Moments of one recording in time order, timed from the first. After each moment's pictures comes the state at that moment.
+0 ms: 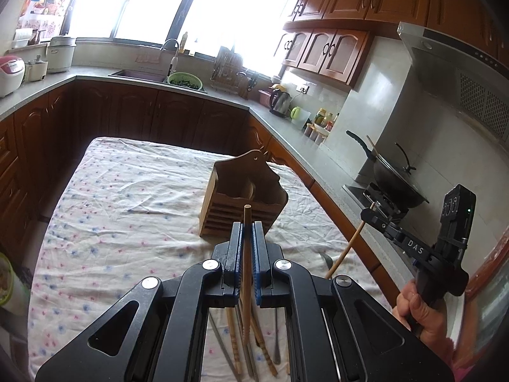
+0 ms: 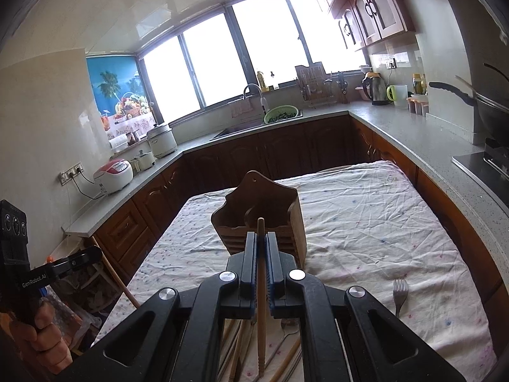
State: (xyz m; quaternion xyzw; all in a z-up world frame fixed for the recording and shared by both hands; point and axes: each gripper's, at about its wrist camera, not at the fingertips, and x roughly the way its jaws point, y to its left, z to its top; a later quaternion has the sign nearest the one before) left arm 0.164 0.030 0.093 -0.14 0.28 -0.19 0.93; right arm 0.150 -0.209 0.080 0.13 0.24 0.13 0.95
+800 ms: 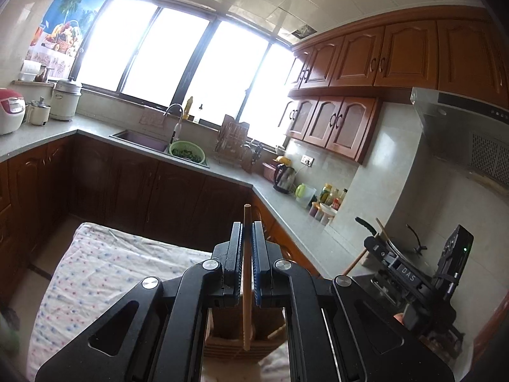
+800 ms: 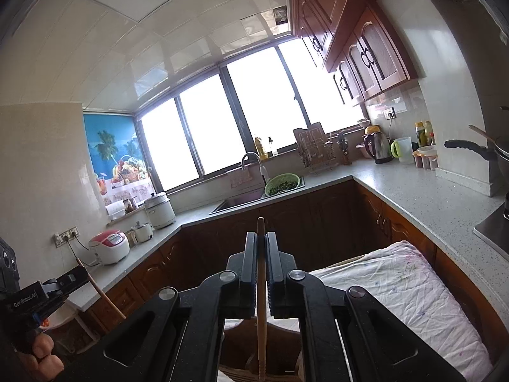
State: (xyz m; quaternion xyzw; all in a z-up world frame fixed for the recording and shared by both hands) left arm 0.287 0.030 0.176 -0.18 0.13 -0.15 0.96; right arm 0.267 -0.220 0.155 0.17 0.10 0.10 0.98
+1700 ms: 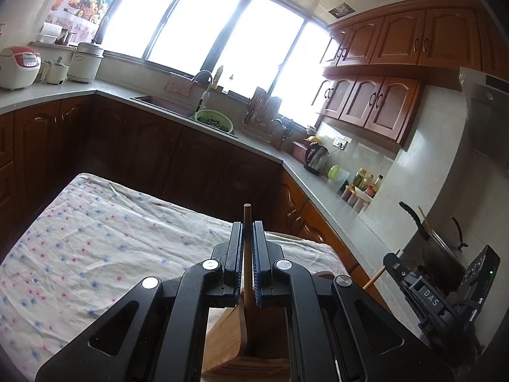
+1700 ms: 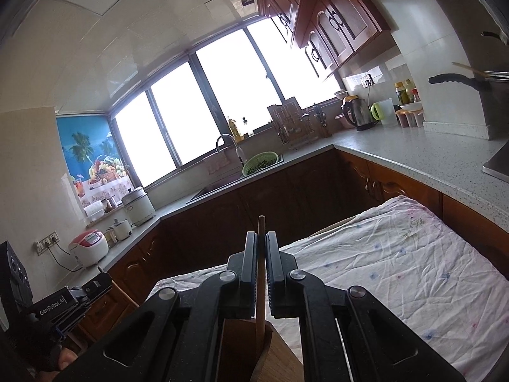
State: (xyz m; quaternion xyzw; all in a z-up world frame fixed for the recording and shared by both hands) left arm 0.375 0.003 0.054 -0.20 0.19 -0.11 0.95; right arm 0.327 -0.226 0.046 0.21 0.14 0.07 0.97
